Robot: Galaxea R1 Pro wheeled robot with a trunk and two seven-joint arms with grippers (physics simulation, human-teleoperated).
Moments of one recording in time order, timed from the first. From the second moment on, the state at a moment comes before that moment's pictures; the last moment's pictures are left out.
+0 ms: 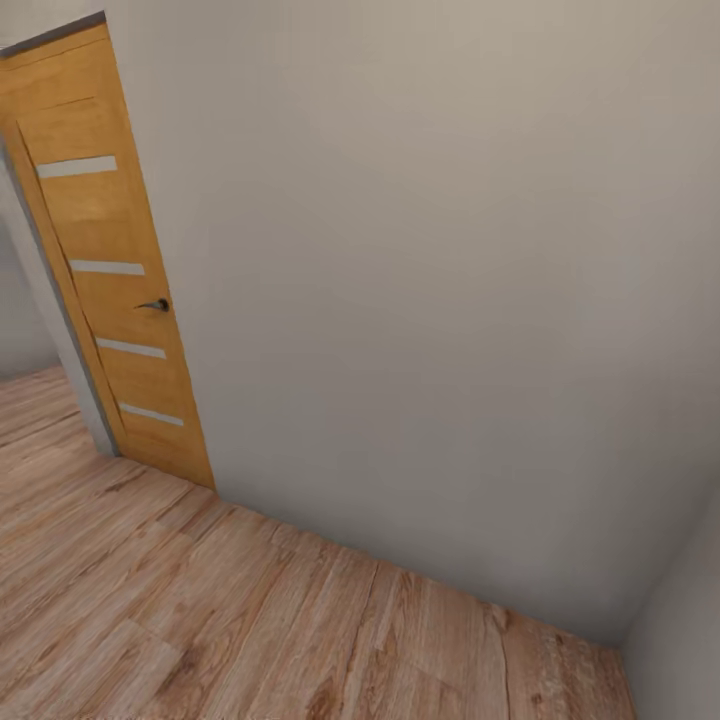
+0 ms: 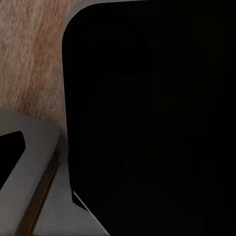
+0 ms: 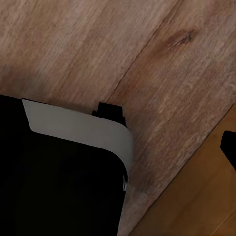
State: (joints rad) left arm 0.00 0.00 0.01 -0.02 0.01 -0.01 -0.02; right arm -0.20 -0.01 0.55 0.03 -0.33 -0.06 -0.01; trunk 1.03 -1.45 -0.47
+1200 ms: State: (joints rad) left arm 0.00 0.00 0.01 -0.02 0.01 -0.01 -0.02; right arm -0.20 -0.01 0.55 0.03 -0.33 -0.06 -0.01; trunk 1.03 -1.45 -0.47
